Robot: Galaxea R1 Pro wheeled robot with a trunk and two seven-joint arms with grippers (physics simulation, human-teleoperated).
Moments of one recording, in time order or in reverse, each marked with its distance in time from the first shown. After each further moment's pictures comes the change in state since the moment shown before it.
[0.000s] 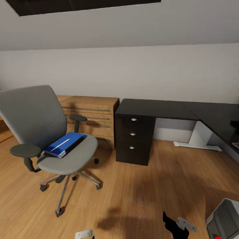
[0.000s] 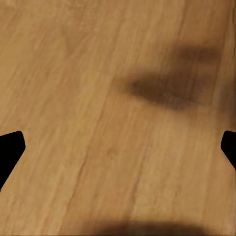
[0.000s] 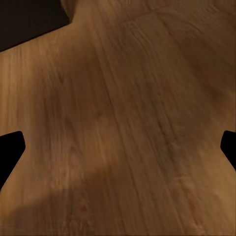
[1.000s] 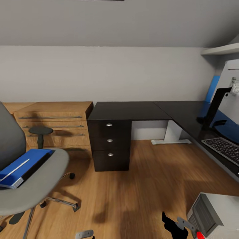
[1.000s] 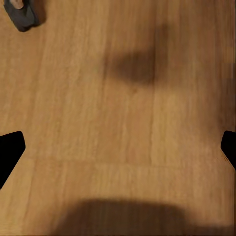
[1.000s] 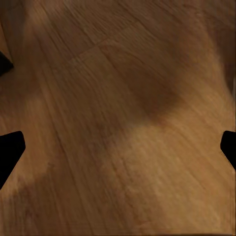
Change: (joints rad) left arm 0.000 -0.001 0.000 0.002 0.000 0.000 0.000; right arm 0.000 0.005 0.002 0.000 0.005 0.000 0.000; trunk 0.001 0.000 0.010
